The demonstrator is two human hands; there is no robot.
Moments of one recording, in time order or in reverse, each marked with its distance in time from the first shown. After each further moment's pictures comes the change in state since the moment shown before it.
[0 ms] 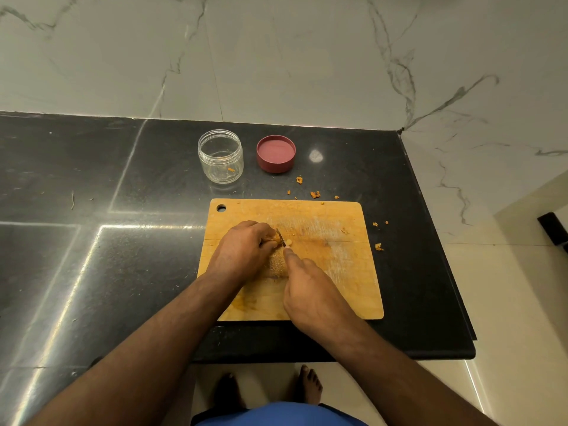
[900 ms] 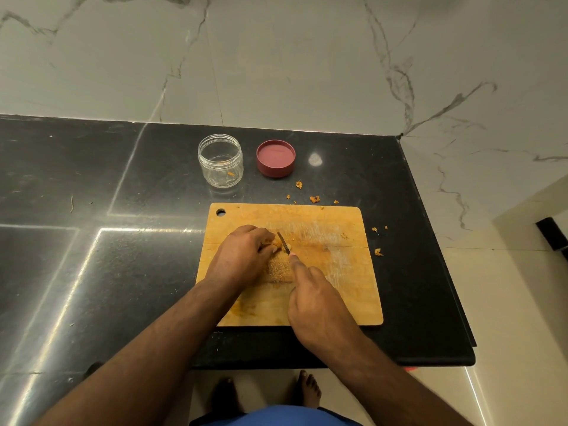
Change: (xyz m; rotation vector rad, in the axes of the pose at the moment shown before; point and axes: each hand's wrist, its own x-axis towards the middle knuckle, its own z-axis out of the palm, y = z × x) left_hand -0.002 0.001 -0.002 -0.026 -0.004 -0.022; right_hand -0.016 0.008 0.006 0.031 0.084 -0.024
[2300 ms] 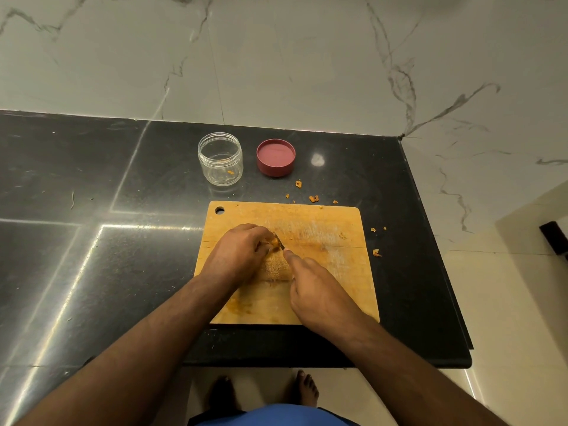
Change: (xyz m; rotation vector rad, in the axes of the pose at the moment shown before) left_hand 0.000 0.000 -0.004 0.013 -0.033 0.043; right_hand 0.022 0.017 -0.010 -0.004 -0.107 -0.081
